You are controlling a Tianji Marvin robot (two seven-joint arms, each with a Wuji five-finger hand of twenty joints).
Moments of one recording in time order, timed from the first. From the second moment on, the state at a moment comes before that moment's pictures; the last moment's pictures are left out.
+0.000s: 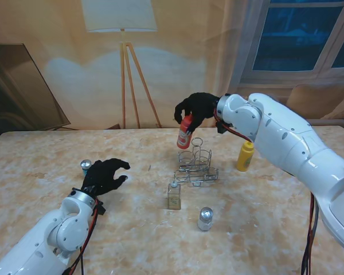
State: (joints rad) left arm 1.57 -1.10 -1.26 -1.50 0.81 -0.11 0.22; right arm -0.50 -1.20 0.52 -0.86 -0.48 -0.40 0.16; left_hand 0.85 -0.45 0.67 -0.13 0.71 0.15 0.40 0.51 0.67 0.22 0.37 0.41 0.65 0.30 0.42 0.64 0.30 0.29 0.88 0.60; right_hand 0.45 -0.92 0.98 -0.36 0.67 -0.36 0.79 0.65 1.05 -0.04 0.65 0.91 1.19 -0.24 0.93 0.90 0.72 0.07 1.00 0.43
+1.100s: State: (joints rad) left arm 1.56 -1.10 -1.26 -1.50 0.82 -0.11 0.23; right arm -0.42 -1.27 0.37 -0.67 -0.41 -0.50 0.18; left_hand 0.85 -0.46 0.67 -0.13 0.71 0.15 0.40 0.51 0.67 0.22 0.37 0.41 0.65 0.30 0.42 0.64 0.30 0.29 0.88 0.60; right_hand 0.45 -0.92 0.98 -0.36 0.67 -0.36 0.80 0.65 1.05 -0.03 0.66 0.91 1.19 -0.24 0.92 0.89 0.72 0.07 1.00 0.44
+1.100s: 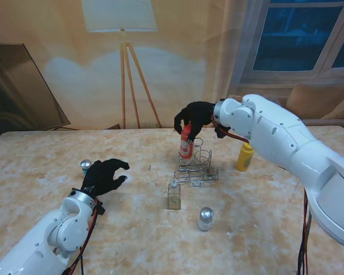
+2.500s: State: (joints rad) left arm 1.57 -1.10 -1.26 -1.49 0.83 -0.11 0.24; right arm -0.40 -1.31 0.29 -0.59 -0.41 -0.52 0.19; left_hand 0.85 -0.46 0.67 -0.13 0.71 0.15 0.40 0.51 0.67 0.22 0.37 0.41 0.65 0.30 0.42 0.64 0.30 0.29 0.88 0.60; right_hand 0.47 -0.85 0.93 -0.36 0.66 -0.37 0.80 0.60 1.04 -0.03 0.66 0.83 1.17 -0.22 0.80 0.78 0.71 0.07 1.00 0.45
